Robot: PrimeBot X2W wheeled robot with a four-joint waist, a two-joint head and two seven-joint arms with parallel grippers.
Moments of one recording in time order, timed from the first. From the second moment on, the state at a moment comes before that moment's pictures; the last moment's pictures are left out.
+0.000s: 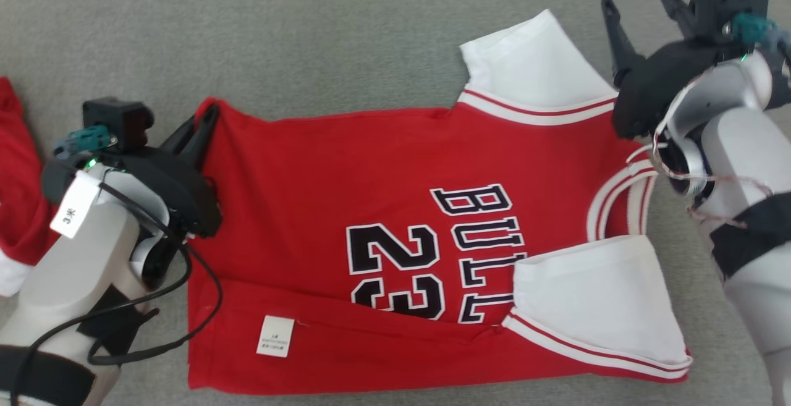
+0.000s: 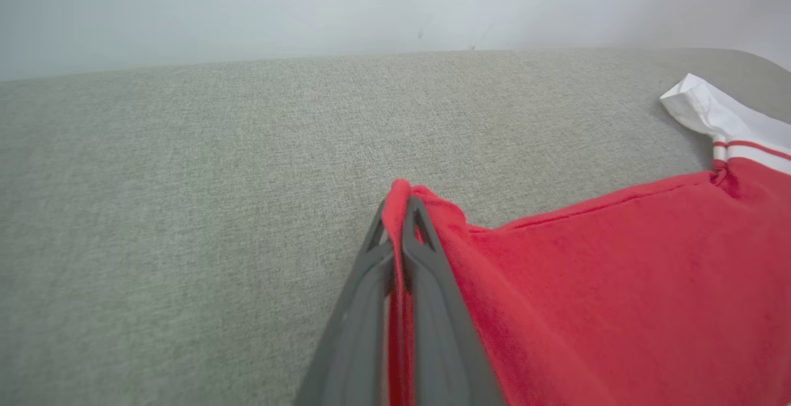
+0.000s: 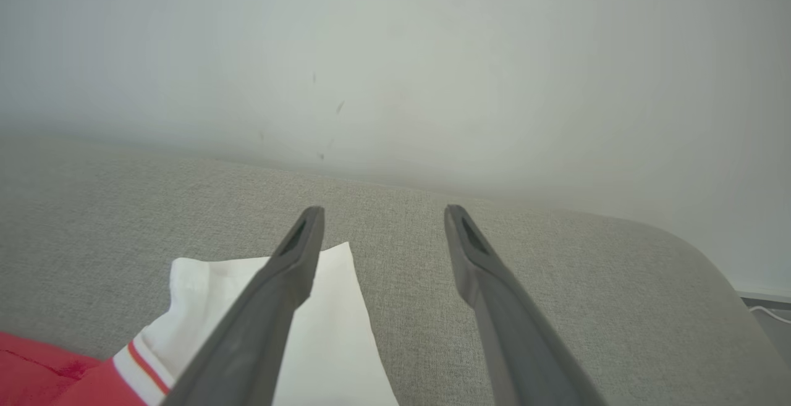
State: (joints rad) left arm -0.89 0.33 -0.74 0.81 -0.69 -0.12 -0.11; right arm -0.84 -0.27 0.31 0.48 0.37 -0.09 0.10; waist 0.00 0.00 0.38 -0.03
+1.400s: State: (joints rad) left arm -0.99 0.35 -0.95 0.83 -0.83 -0.13 -0.24; right arm -1.18 -0.29 0.36 1.05 0.29 -0.04 0.09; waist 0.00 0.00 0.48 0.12
